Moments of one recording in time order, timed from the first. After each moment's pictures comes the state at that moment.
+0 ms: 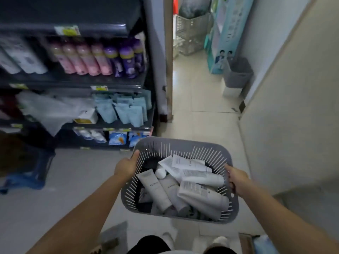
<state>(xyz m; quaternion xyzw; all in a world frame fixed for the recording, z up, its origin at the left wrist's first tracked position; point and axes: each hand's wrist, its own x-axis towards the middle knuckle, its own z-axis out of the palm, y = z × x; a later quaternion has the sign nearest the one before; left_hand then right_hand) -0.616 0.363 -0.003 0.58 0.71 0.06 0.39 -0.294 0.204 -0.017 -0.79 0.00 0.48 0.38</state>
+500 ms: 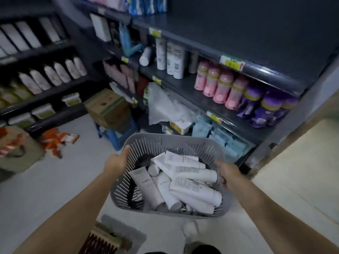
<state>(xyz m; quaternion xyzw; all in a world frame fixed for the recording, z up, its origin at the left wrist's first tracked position) -0.886 0.438 0.031 0.25 0.88 0.26 0.29 -0.550 0.556 0.033 -0.71 -0.35 0.57 0.21</state>
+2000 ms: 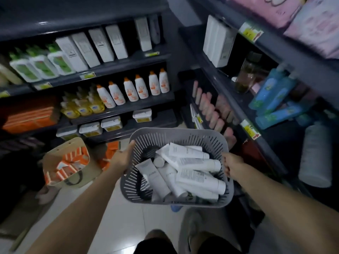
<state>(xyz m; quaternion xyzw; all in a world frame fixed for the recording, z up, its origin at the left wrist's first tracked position) -1.584 0.784 0.020 -0.05 0.85 0.42 0.30 -1.362 1.052 0.006 -0.66 -0.44 0.61 0.04</state>
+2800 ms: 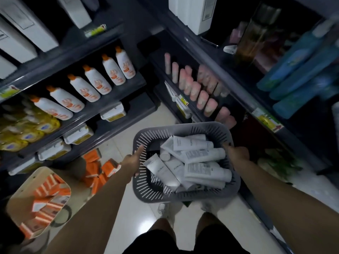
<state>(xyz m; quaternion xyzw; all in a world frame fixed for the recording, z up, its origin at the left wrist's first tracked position) -1.726 0.902 -0.099 0.03 0.85 0.23 0.48 -1.436 1.109 -0.096 -0.78 -0.38 0.49 0.04</state>
